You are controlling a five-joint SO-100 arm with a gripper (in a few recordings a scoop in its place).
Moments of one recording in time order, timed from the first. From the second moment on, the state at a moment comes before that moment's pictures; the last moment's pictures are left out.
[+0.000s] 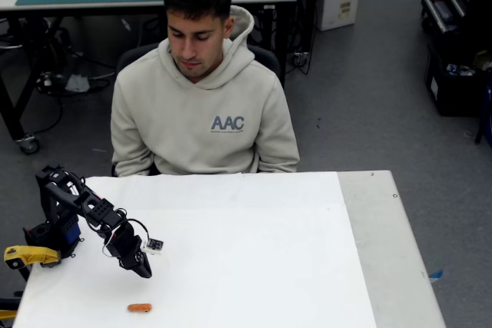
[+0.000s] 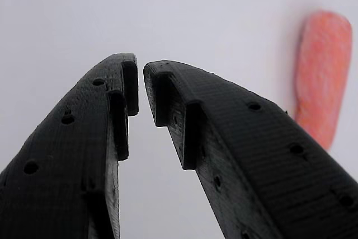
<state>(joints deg) 72.0 94.4 110.7 44.8 -23.2</state>
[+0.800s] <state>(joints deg) 75.8 87.7 95.9 57.9 -23.8</state>
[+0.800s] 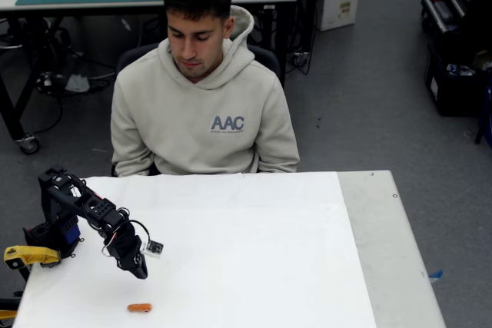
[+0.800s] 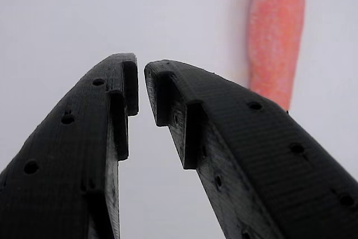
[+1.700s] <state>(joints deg) 85.7 81.4 89.1 62.6 -23.8</state>
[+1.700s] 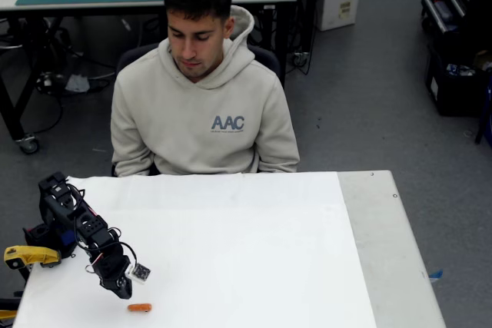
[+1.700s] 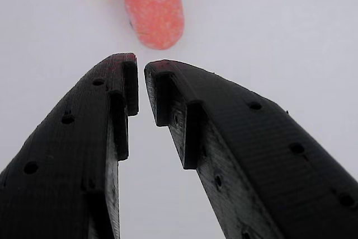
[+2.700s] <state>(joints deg) 84.9 80.3 89.1 62.6 -33.7</state>
